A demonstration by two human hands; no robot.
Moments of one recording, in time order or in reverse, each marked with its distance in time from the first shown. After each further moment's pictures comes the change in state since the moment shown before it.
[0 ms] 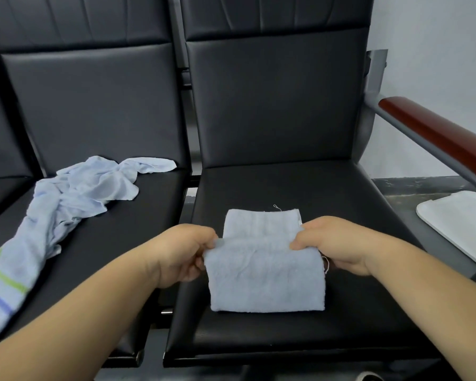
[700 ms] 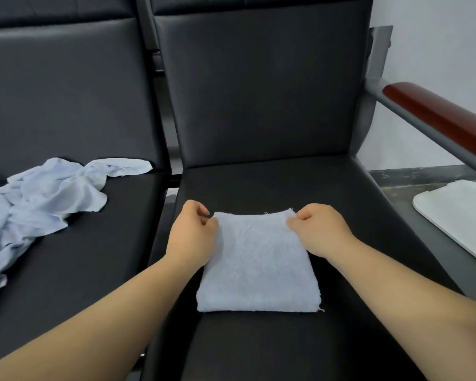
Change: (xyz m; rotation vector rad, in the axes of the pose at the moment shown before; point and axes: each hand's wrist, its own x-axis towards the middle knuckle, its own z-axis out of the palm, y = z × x) left_hand 0.117 0.013 0.025 0.326 0.596 0.412; right_hand 0.091 0.003 -0.017 -0.218 0.530 -0.100
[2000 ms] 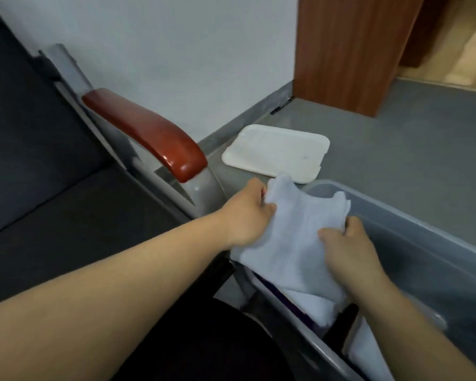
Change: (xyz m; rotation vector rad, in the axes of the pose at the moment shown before) left_hand -0.270 0.263 0.266 0.293 -1.065 0.753; right_hand -0.270 0.280 -0.184 0.645 0.723 0.600
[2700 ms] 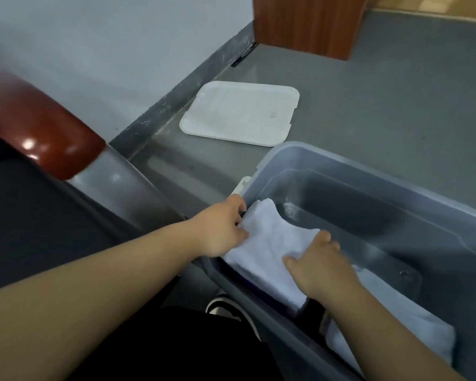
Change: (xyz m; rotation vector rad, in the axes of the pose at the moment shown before) left_hand 0.079 -0.057 0.088 0.260 -0.375 -0.075; right_hand 0.063 0.105 0.007 -0.733 -0.139 0.278
